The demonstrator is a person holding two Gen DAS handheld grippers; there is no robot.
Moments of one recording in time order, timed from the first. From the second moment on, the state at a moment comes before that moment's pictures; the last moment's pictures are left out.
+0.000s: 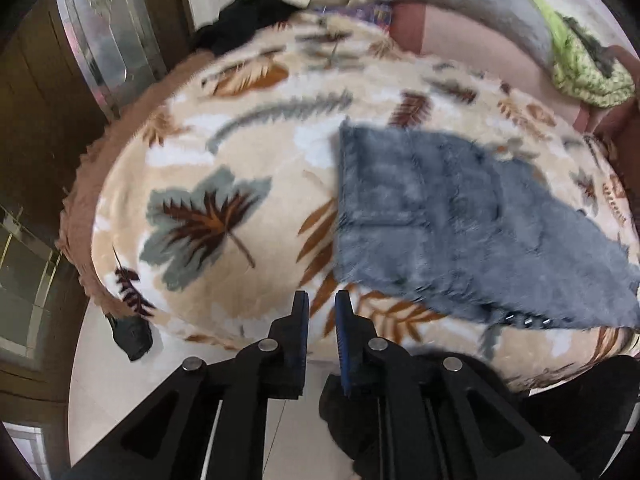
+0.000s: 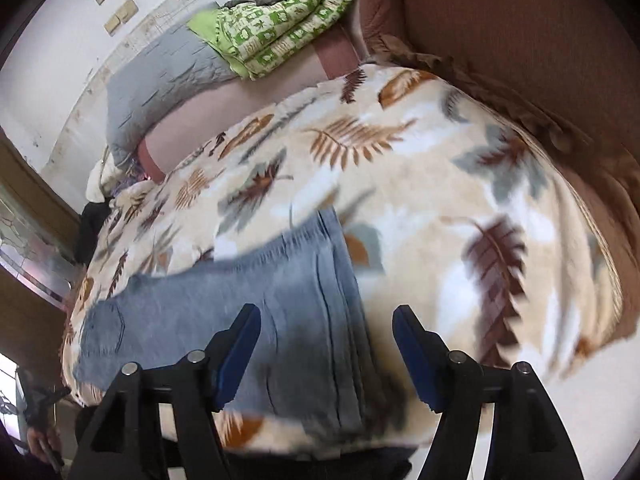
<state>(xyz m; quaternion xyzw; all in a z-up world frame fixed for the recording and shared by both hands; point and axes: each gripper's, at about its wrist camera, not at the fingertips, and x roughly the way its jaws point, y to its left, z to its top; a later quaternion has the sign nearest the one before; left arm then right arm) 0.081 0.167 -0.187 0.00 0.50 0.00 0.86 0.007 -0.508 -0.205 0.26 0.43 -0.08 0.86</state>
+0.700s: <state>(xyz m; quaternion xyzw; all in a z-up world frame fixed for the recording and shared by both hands) 0.084 -0.073 -0.200 0.12 0.44 -0.19 0.87 0.117 -0.507 -0.223 0.20 0.43 -0.10 0.87</state>
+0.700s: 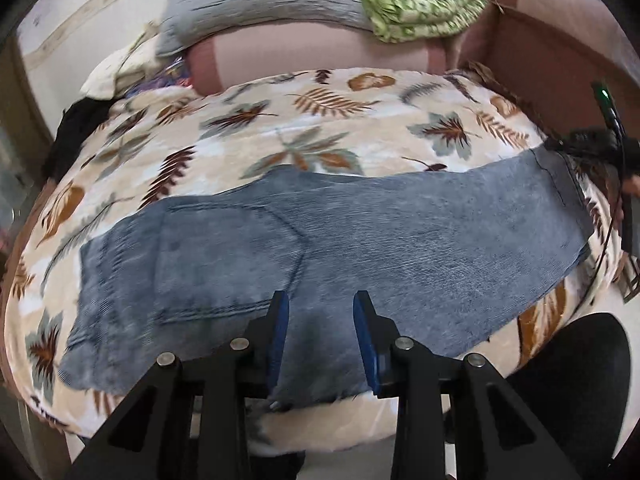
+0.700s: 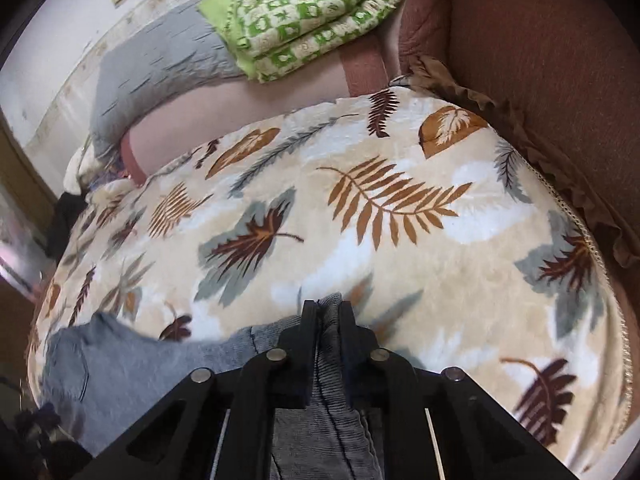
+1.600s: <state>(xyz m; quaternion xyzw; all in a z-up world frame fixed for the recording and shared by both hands) 0.114 0.006 -0.240 0.06 0.52 -0.04 0.85 0.093 -0.274 -0.268 0.11 0.52 0.01 0.85</state>
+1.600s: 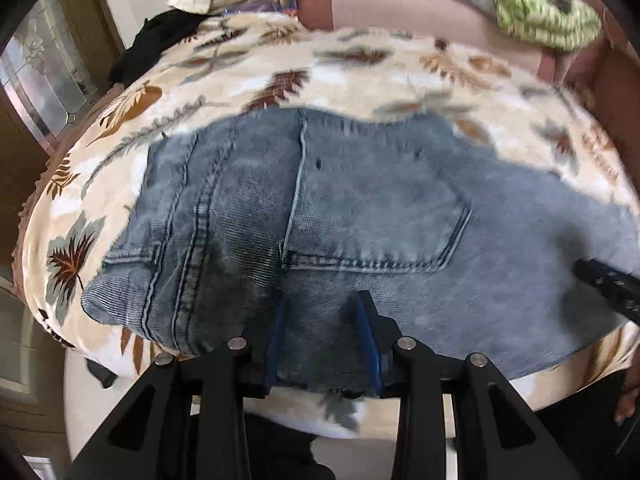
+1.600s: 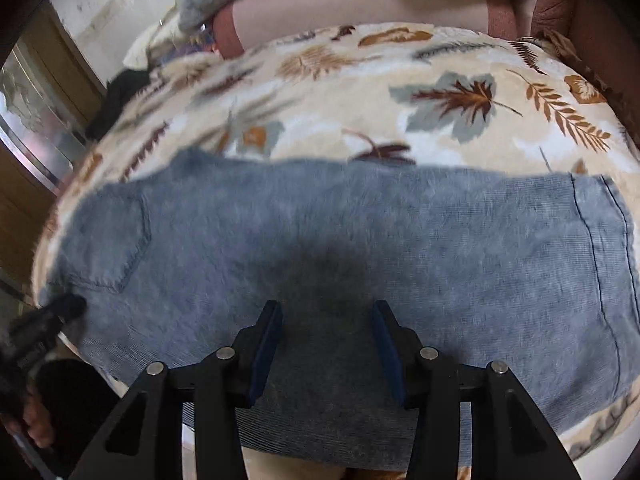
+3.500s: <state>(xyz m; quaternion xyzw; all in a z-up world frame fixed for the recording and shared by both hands) 0.095 -0.035 -0.255 0.05 0.46 -0.19 0.86 0.260 -0.174 -0.265 -0.09 0.54 0.31 0.78</state>
